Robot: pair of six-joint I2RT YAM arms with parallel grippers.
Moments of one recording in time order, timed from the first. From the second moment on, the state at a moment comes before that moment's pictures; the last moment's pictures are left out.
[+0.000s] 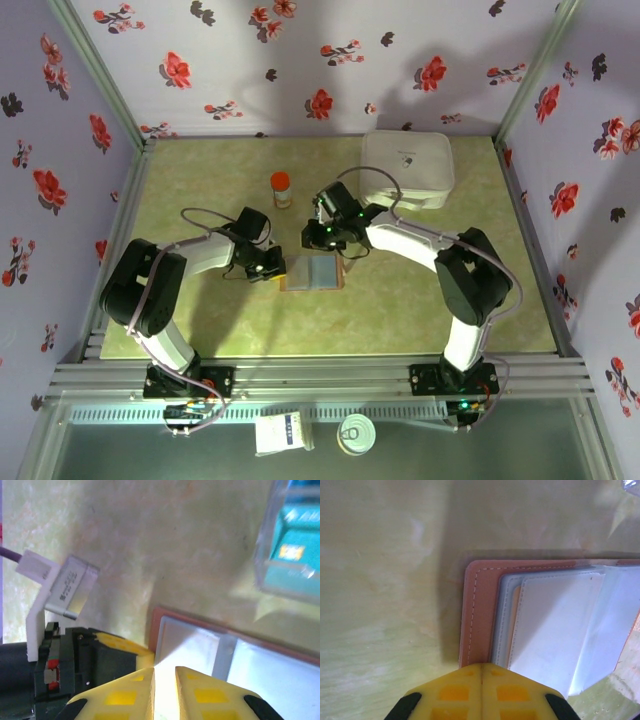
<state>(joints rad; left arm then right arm) -0.48 1.68 0.86 -0.38 0.40 -0.65 0.74 1.81 1.25 -0.38 -0.34 0.70</state>
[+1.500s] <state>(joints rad) -0.48 1.67 0.87 -0.43 0.38 -0.64 0.75 1.89 1.07 -0.23 -0.40 0.84</state>
